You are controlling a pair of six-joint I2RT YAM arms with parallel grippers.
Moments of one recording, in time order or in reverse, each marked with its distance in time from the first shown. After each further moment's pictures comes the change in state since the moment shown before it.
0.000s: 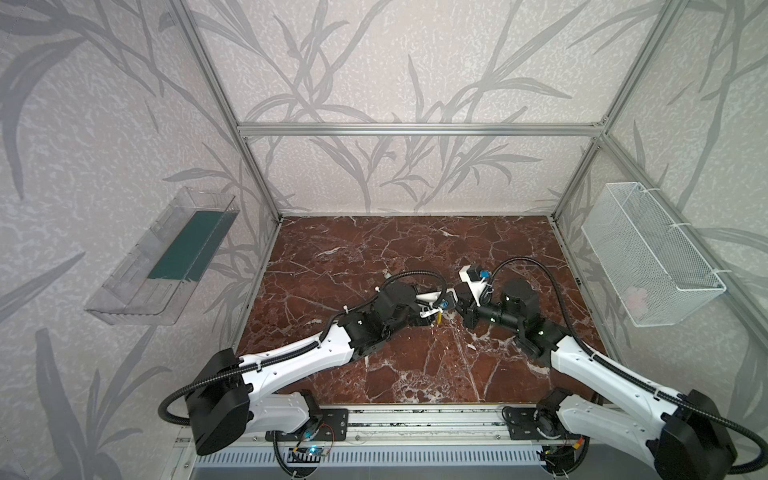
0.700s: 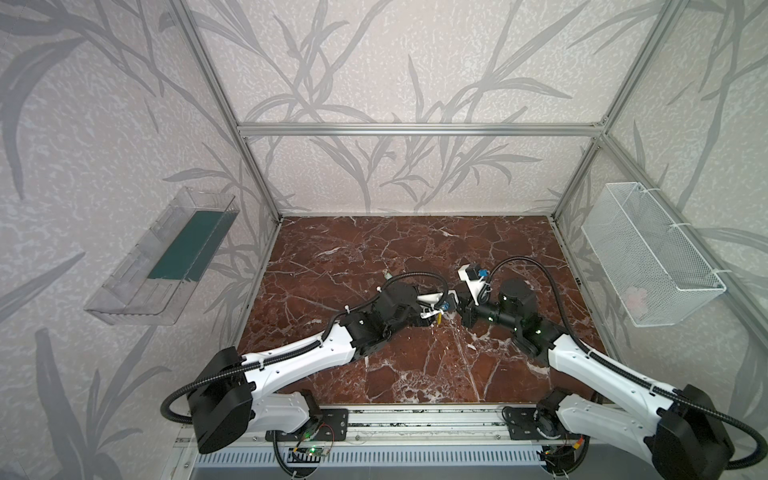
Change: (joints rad) left arm -0.001 0.011 0.000 0.001 0.000 0.037; right arm 0.000 0.023 0.001 0.011 0.034 0.029
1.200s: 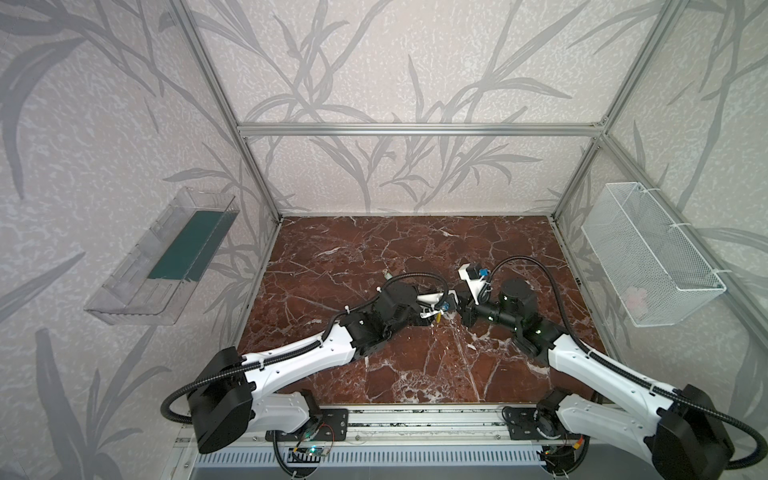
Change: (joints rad) left arm -0.003 0.000 -0.002 0.006 -0.015 0.019; right arm 0.000 0.000 0.000 0.021 -0.016 0.008
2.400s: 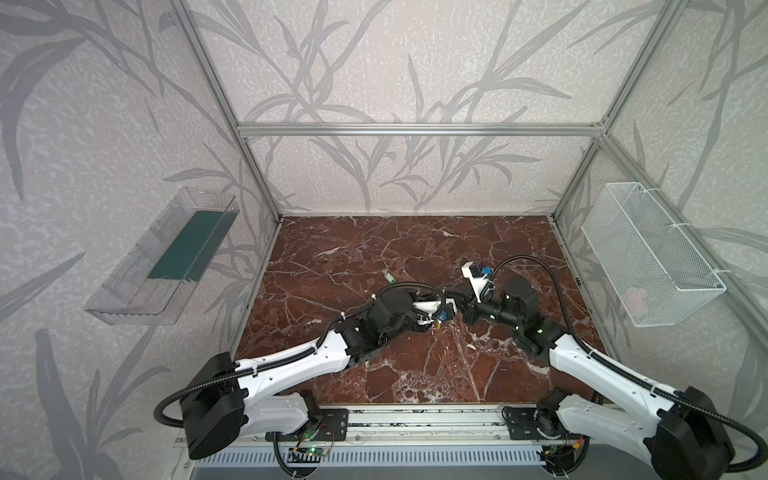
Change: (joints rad) left arm -0.018 -0.051 -0.064 0.047 -0.003 0.059; right arm -0.018 -0.006 -0.001 -0.007 0.006 0.012
